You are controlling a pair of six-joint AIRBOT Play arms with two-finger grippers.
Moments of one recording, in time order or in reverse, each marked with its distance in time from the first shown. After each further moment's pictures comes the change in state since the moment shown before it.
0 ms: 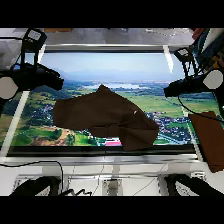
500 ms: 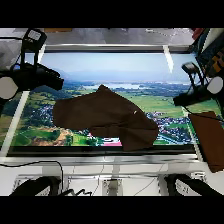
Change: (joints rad) left arm 0.000 0.000 0.000 0.000 0.000 0.000; right arm -0.206 -0.002 -0.164 -0.032 0.100 -0.027
